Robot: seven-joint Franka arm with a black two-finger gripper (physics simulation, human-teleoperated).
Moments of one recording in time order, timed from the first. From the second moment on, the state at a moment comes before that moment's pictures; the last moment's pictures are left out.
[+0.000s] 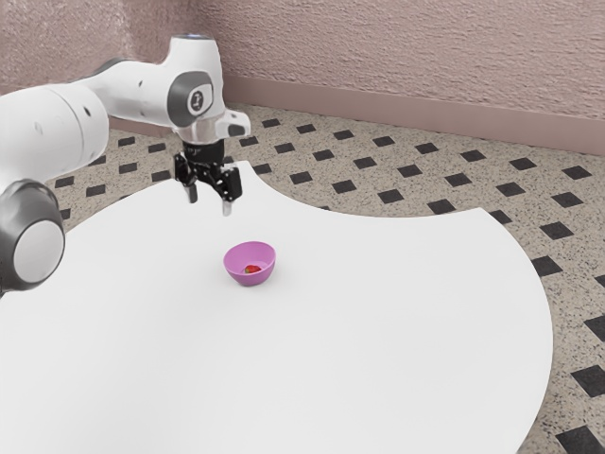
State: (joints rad) arm -0.06 0.56 0.20 -1.27 -0.04 1.72 0.20
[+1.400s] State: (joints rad) arm 0.06 0.94 -0.07 -0.93 0.17 1.62 0.68
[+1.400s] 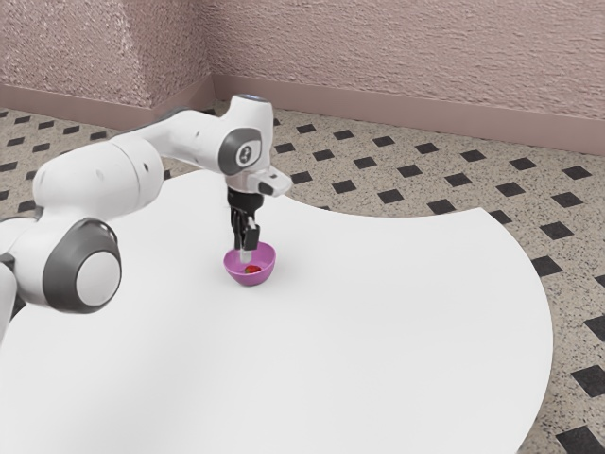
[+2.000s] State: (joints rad) arm 0.10 1.00 -0.14 -0.91 0.15 1.67 0.72
